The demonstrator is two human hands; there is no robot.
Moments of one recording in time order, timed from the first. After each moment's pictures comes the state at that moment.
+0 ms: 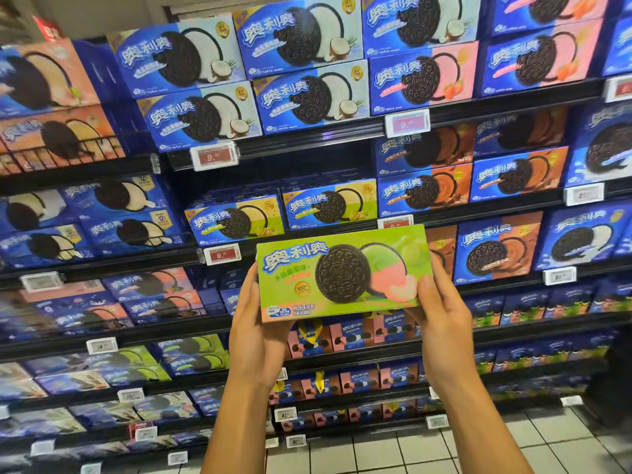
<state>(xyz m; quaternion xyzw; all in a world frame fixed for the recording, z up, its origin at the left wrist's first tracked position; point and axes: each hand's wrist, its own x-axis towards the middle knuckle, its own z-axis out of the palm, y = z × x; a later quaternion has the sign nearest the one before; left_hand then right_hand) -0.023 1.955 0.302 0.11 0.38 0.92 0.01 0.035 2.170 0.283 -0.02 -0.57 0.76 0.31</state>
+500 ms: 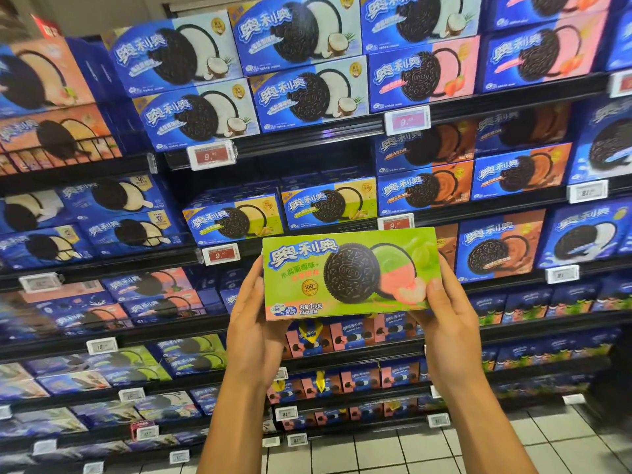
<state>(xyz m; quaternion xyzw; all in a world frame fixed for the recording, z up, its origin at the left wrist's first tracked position) -0.017 1.958 0.313 0.13 0.42 0.90 0.00 0.035 2.176 0.281 -0.01 -0.54 0.78 0.31</state>
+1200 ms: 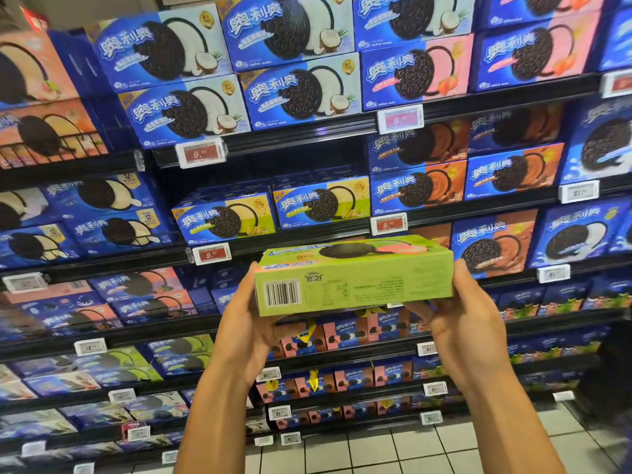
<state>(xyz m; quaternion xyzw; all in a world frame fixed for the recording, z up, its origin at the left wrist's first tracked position) -0.020 1.956 0.329 0.10 0.56 0.81 0.09 0.043 2.202 0.304 -0.01 -0.46 0.85 0.23</state>
